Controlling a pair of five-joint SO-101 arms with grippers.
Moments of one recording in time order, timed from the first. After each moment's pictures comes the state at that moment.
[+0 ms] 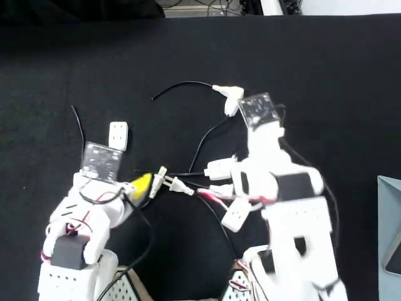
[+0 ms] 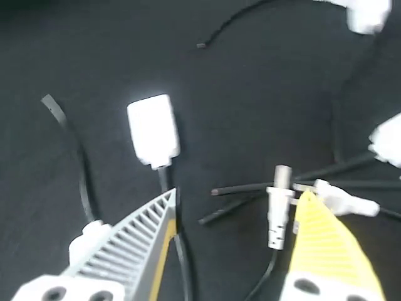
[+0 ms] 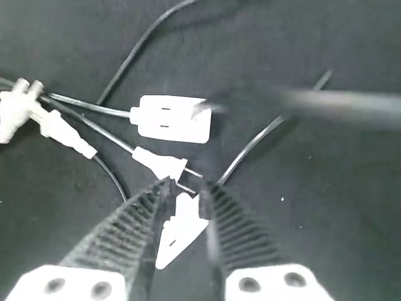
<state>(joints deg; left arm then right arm) 4.1 -97.6 81.0 61.5 -9.5 -8.1 -55.2 47.4 78.2 6.4</state>
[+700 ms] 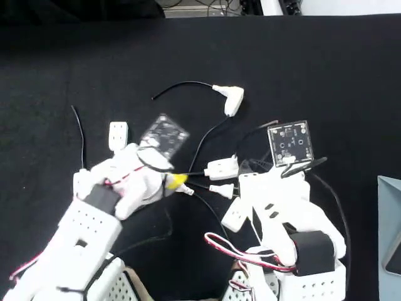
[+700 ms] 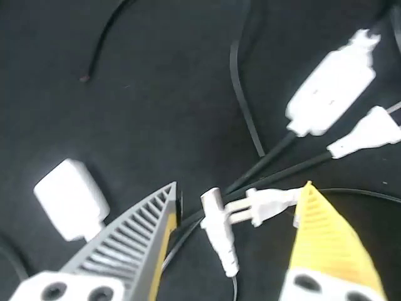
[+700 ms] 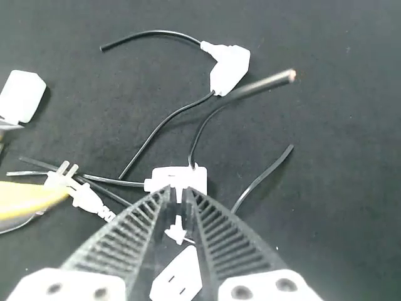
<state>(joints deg) 20.3 -51.6 62.5 43.6 -19.5 -6.9 -78.7 51.0 79.1 -0.4</state>
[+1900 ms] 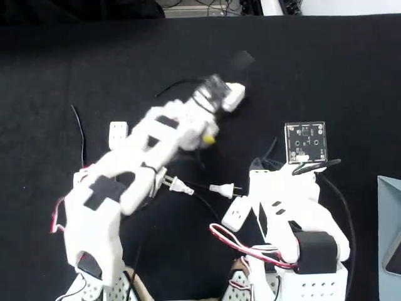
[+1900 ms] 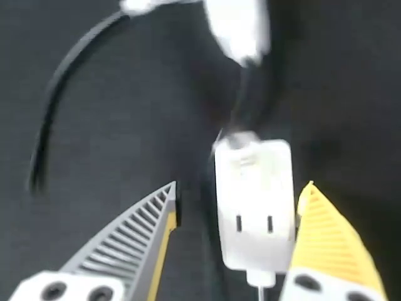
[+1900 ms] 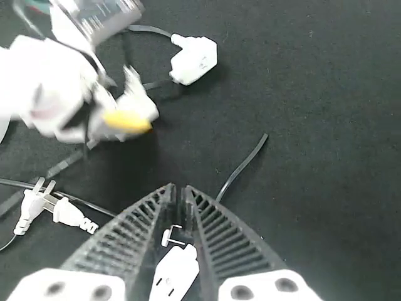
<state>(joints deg) 18.6 21.9 11.2 25.5 -25.7 -1.9 -78.7 51.0 79.1 -1.0</state>
